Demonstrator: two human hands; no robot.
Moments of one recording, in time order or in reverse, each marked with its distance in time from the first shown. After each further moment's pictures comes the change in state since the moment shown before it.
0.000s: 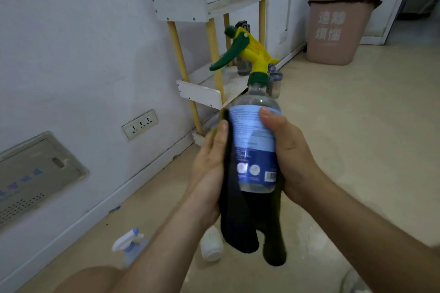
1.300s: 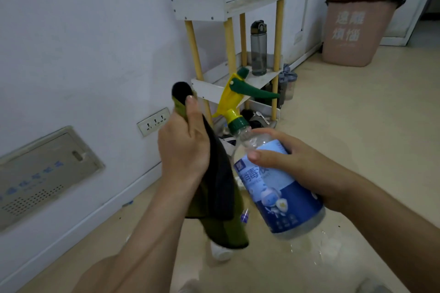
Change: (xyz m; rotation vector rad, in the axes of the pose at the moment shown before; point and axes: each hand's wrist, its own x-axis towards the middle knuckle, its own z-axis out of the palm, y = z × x) left_hand 0.008 0.049 -0.031 0.879 0.590 0.677; right_hand -0.013 -0.019 -0.004 -0.417 -0.410 0.199
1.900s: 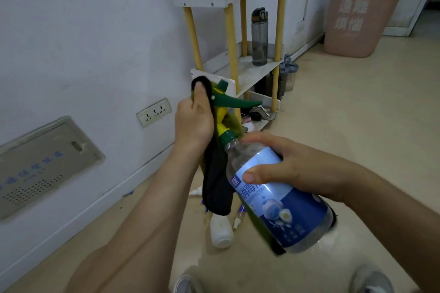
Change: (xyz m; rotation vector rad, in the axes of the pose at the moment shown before) left_hand 0.021 -0.008 0.025 -0.136 -0.152 -0.308; right_hand -0.005 -0.002 0.007 -0.260 -0.147 0.062
